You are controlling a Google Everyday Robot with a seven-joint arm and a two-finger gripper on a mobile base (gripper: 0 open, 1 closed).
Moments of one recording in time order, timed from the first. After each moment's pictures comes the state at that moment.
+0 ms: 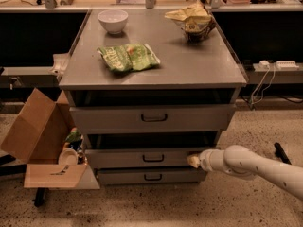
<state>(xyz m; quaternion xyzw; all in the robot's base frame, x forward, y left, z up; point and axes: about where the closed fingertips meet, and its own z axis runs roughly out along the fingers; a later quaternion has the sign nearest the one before) 0.601 -0.203 0.412 -0.18 0.91 0.20 0.31</state>
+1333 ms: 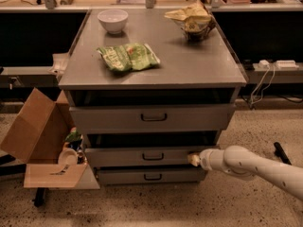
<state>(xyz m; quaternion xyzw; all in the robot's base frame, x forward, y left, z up) 0.607 -0.210 0.411 -0.15 0.91 0.20 0.32</state>
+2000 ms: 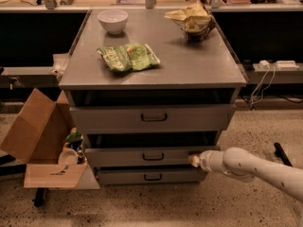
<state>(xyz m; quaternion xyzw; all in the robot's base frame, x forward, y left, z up) 0.608 -0.210 0.402 -0.13 0.92 0.20 0.32</state>
